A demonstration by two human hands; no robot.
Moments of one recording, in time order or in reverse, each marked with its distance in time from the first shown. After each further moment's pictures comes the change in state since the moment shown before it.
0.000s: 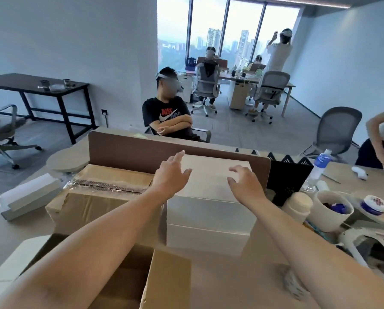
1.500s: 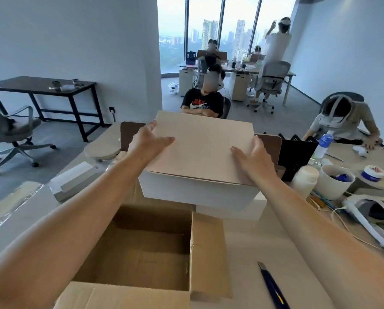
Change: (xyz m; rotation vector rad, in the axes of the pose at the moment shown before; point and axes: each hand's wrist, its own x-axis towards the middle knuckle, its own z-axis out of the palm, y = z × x) left_hand -0.103 -0.048 -0.173 -0.277 0.148 -0.216; right_hand -0.125 -0.142 -0.036 0.243 0.100 0.236
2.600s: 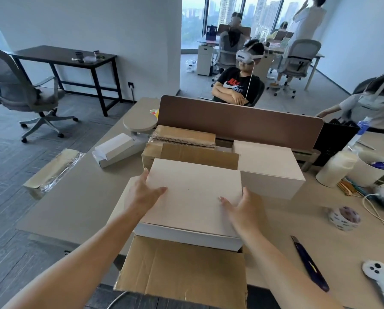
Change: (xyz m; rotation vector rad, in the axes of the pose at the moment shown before) left_hand -0.105 -0.233 -0.069 0.067 -0.060 -0.289; right_hand -0.178 0.029 0.185 0.117 -0.170 0.191
